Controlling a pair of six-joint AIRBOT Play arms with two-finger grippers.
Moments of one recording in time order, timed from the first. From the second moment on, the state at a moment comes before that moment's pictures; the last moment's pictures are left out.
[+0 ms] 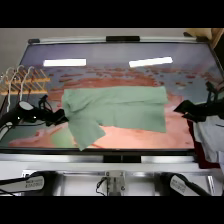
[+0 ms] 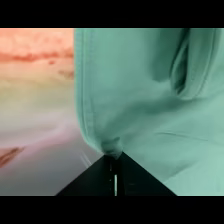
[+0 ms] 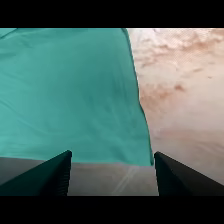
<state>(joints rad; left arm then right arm) 0.15 -1.42 0.82 0.90 -0.95 -1.35 -0.44 -1.21 1.01 -1.10 1.30 1.36</state>
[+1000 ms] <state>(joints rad) 0.15 -1.36 0.82 0.86 -0.93 -1.24 -0.27 -1.28 0.67 -1.03 0.95 1.44</state>
